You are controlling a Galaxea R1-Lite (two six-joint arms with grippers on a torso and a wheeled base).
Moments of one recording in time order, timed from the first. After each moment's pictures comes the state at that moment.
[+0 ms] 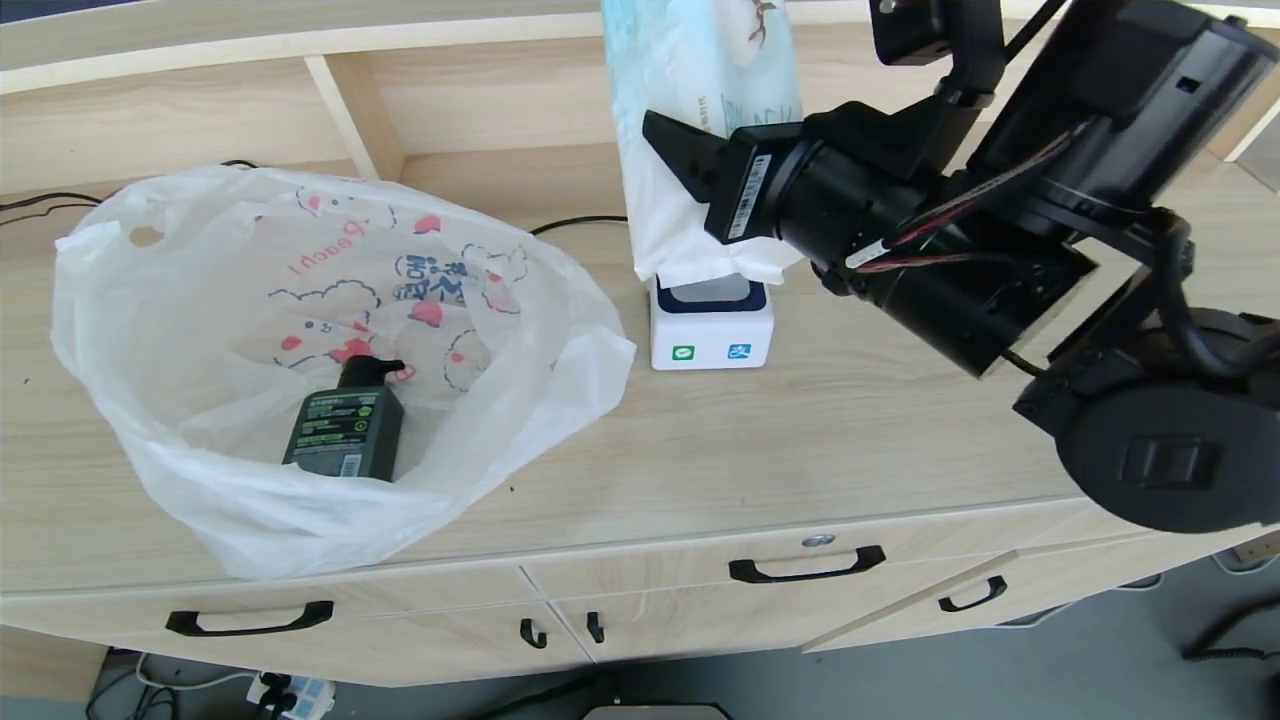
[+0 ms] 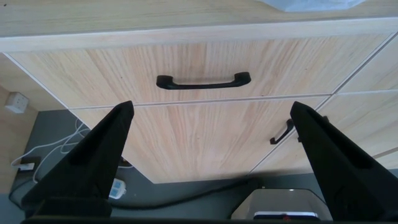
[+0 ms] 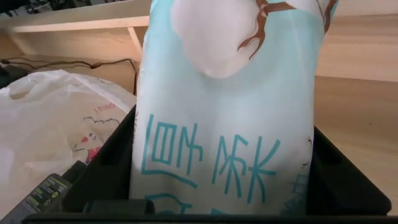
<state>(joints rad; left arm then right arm) 0.00 0.00 0.00 -0.03 0.00 0.06 0.76 1.80 -1.30 -0.87 -0.11 -0.07</state>
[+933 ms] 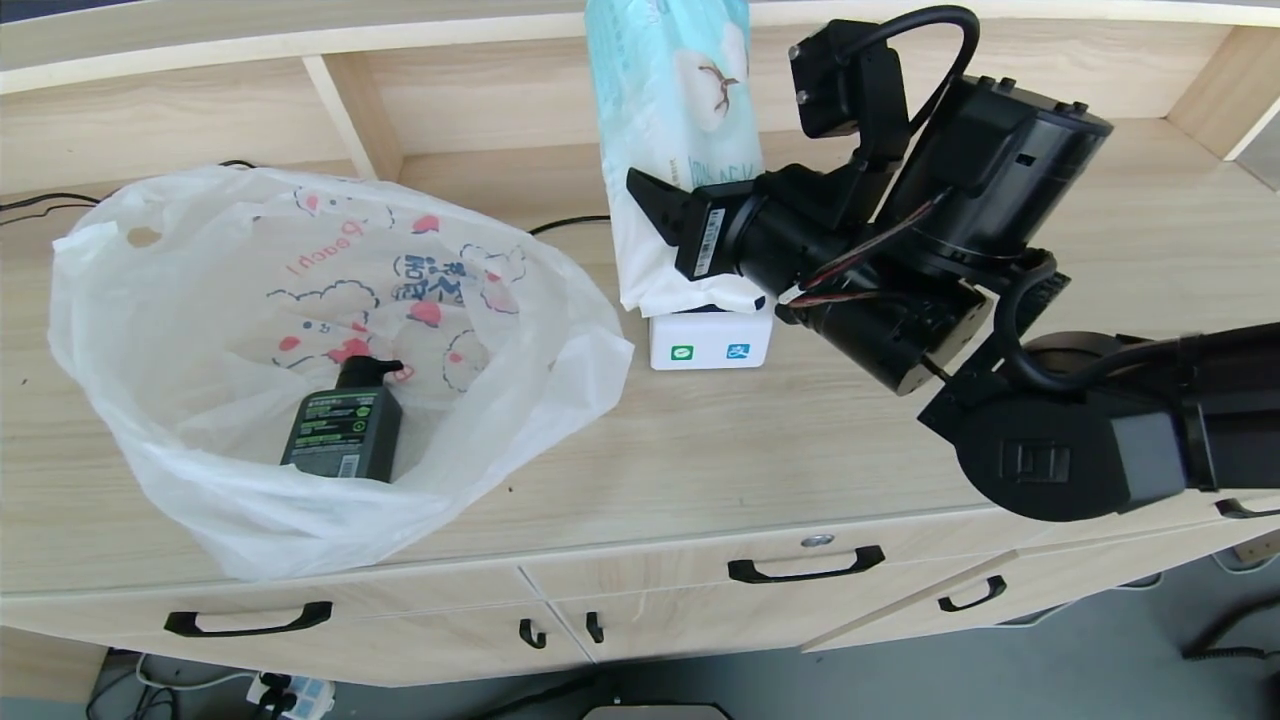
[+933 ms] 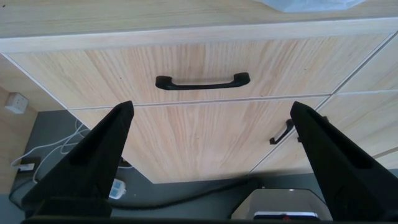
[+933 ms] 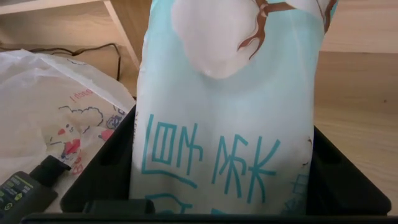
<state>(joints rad) 0.00 0.00 0.00 -0.03 0.00 0.06 0.73 1.90 -1.33 -0.87 -0.12 -0.06</state>
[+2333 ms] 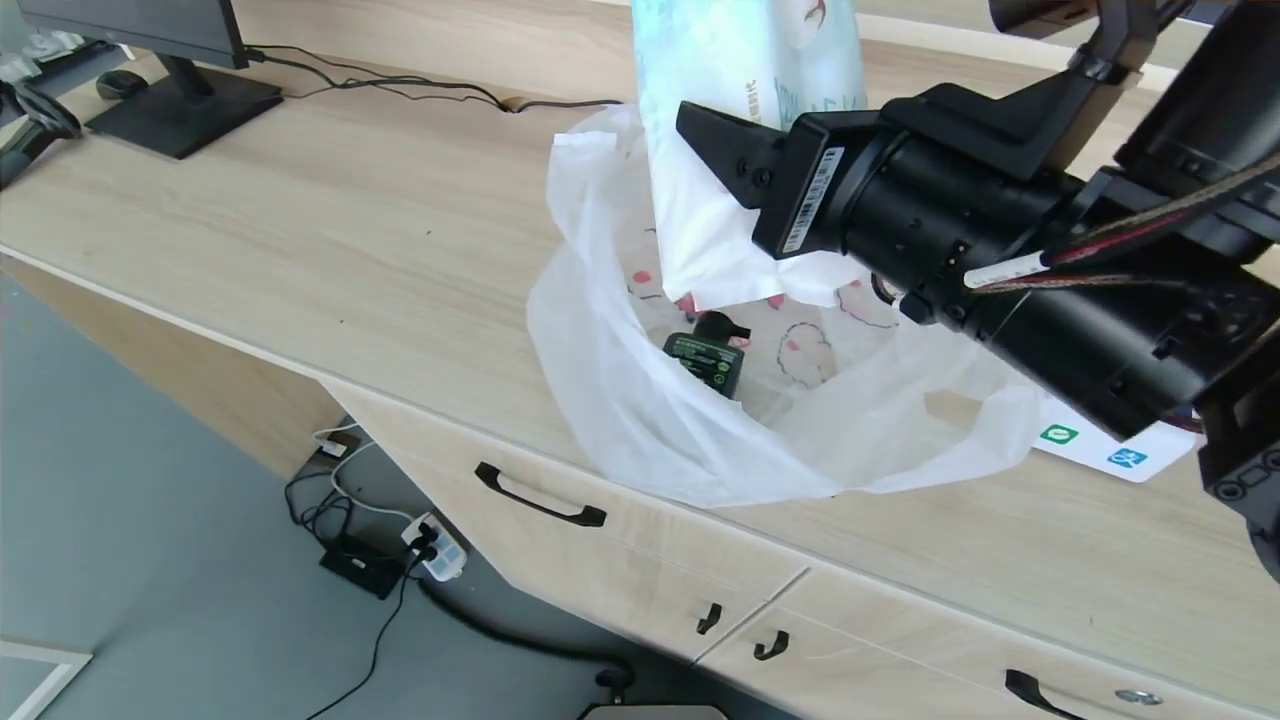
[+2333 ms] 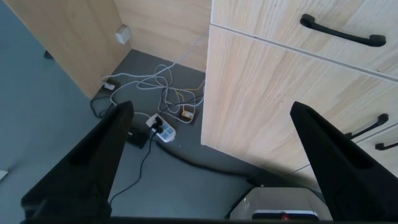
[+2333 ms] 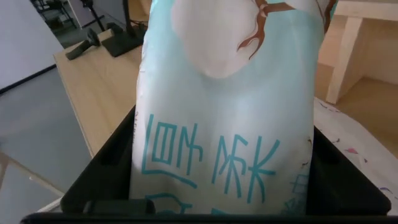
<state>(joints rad) 0.00 0.00 0.00 -0.02 0.00 0.06 0.85 1.64 -1.14 -0.84 -0.24 -0.09</state>
